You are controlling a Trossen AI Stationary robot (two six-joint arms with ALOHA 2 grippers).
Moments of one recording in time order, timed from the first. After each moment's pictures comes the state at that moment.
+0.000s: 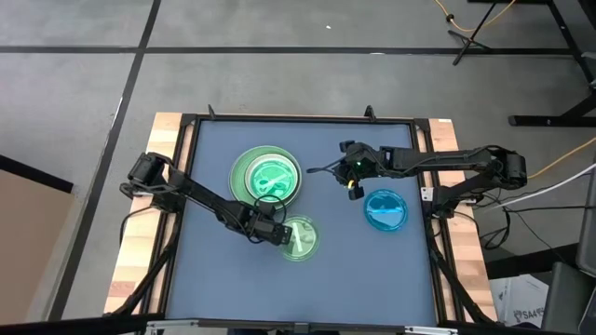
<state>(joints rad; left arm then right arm) -0.31 1.80 0.98 -0.36 -0.19 -1.64 -0.19 1.37 0.86 -0.31 0.09 -0.61</state>
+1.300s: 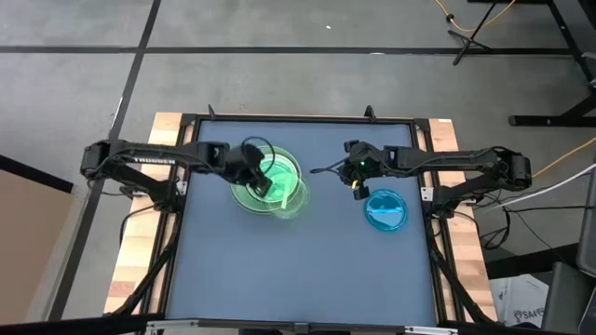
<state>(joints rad) 0.11 1.29 0.98 -0.61 -0.07 -0.82 -0.19 1.33 0.86 -0.39 0.10 -0.61</state>
